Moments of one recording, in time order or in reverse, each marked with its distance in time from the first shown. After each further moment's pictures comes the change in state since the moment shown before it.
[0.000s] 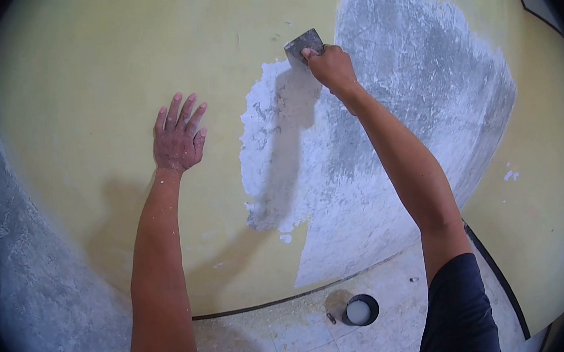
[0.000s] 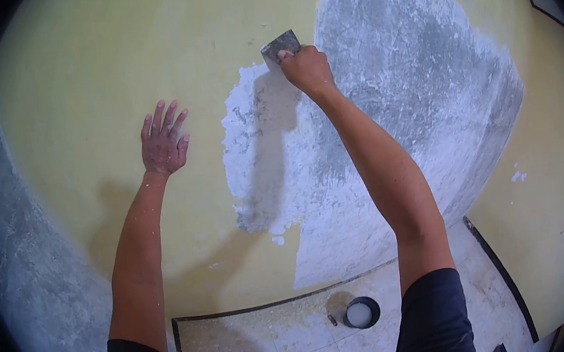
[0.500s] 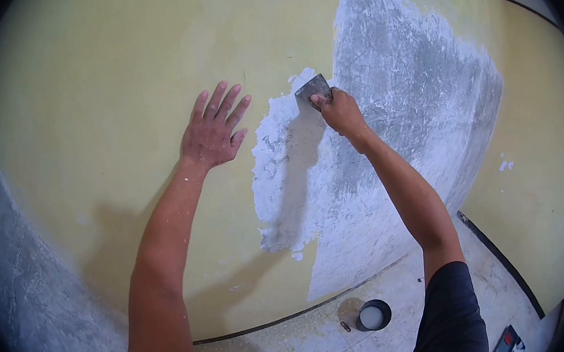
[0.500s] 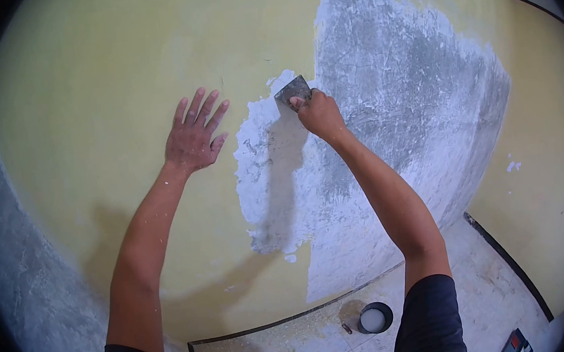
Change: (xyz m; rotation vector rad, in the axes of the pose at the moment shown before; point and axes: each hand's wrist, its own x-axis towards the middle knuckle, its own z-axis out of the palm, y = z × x) left_hand 0.105 0.004 -0.021 -0.112 -0.047 0.227; right_hand -0.014 0.011 -0.004 -0.009 -0.034 -0.001
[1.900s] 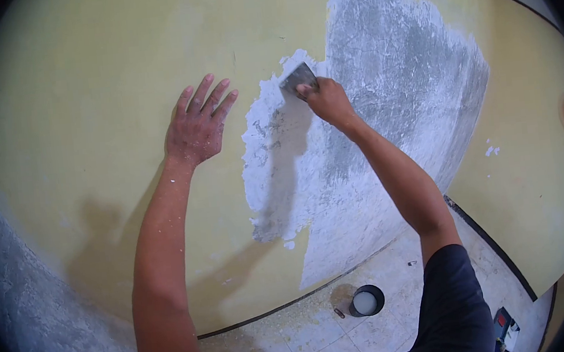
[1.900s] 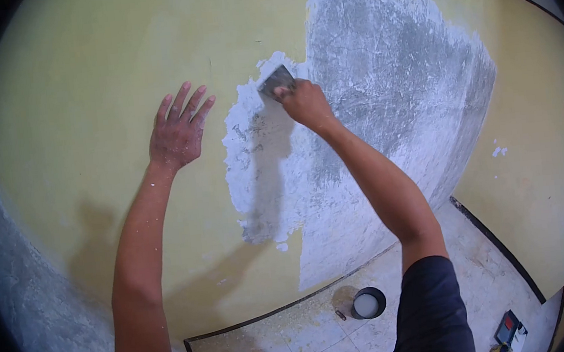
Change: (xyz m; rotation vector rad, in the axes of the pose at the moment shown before) left_hand -0.018 0.004 0.010 0.030 0.068 0.006; right_hand -0.013 -0.007 0.012 -0.116 0.044 -0.092
